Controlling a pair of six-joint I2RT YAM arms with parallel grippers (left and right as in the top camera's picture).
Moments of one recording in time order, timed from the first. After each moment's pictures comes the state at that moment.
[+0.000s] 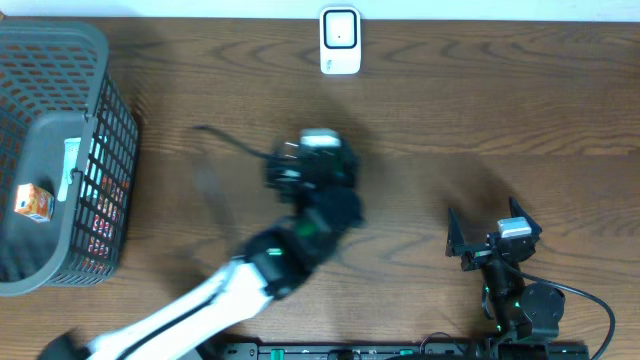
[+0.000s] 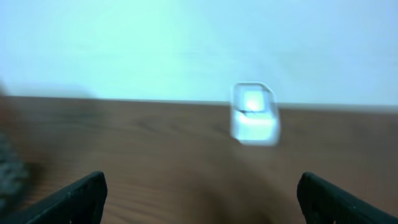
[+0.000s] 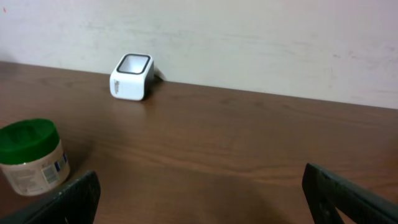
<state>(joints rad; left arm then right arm) -0.88 1.23 0.80 0.08 -0.96 -0.29 -0.03 0.02 0.01 -0.06 -0.19 -0.07</state>
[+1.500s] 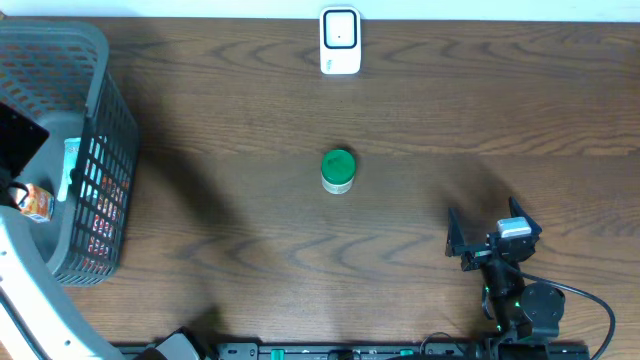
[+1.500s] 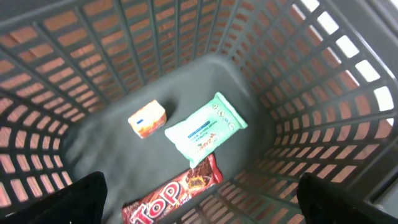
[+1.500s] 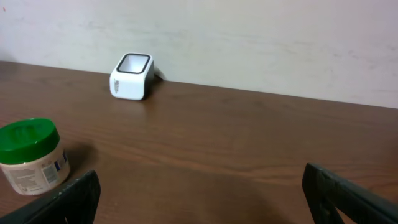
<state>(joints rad) 0.65 1.37 1.59 -1.05 -0.05 -0.34 -0.03 0.02 0.01 -0.06 -0.19 -0.07</state>
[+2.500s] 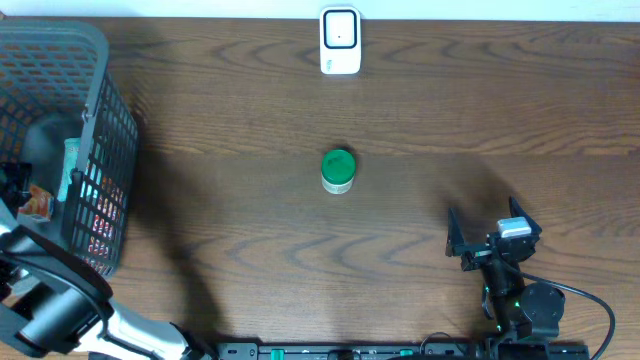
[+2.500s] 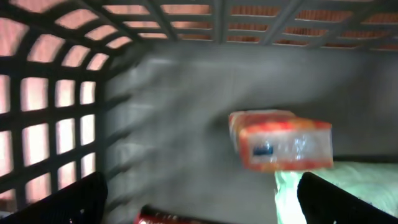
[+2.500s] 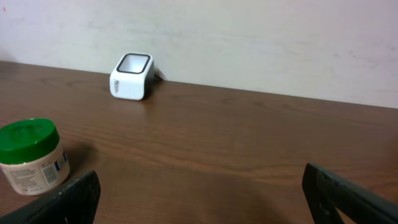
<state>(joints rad) 0.78 1.87 1.59 -1.10 -0.27 -0.79 -0.03 0.02 0.01 -0.06 -0.19 -0.07</state>
